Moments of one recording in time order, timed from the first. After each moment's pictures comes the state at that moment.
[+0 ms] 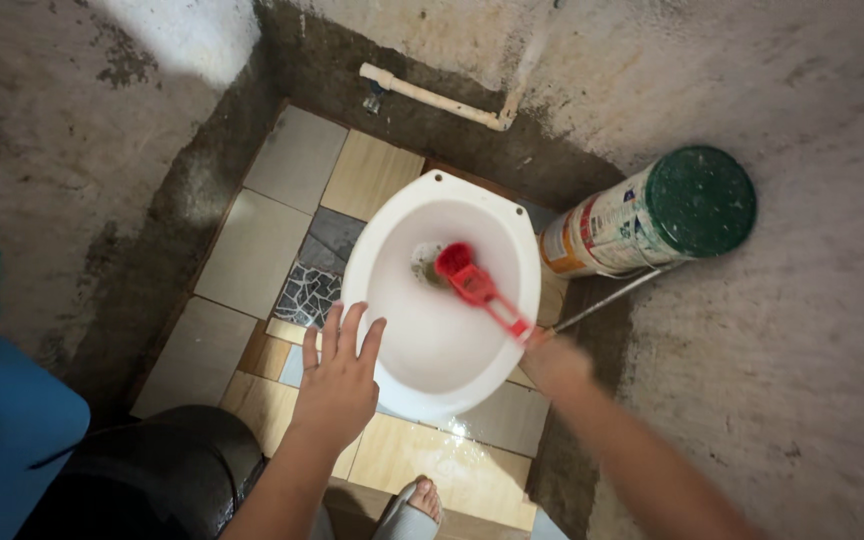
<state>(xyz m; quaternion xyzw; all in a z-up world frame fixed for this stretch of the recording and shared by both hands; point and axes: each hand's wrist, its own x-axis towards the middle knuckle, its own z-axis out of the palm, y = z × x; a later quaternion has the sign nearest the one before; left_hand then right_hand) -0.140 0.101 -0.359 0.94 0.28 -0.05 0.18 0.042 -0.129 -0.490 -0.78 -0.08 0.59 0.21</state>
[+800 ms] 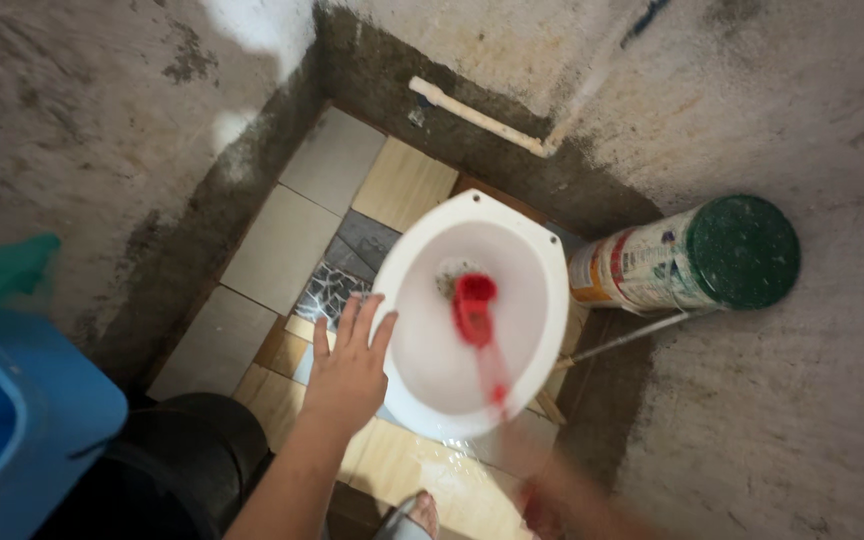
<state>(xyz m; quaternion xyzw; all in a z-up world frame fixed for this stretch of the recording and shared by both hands) -0.128 0.132 -0.349 0.92 0.33 -0.08 0.20 0.015 -0.064 -0.458 -0.76 -0.18 0.62 0.13</state>
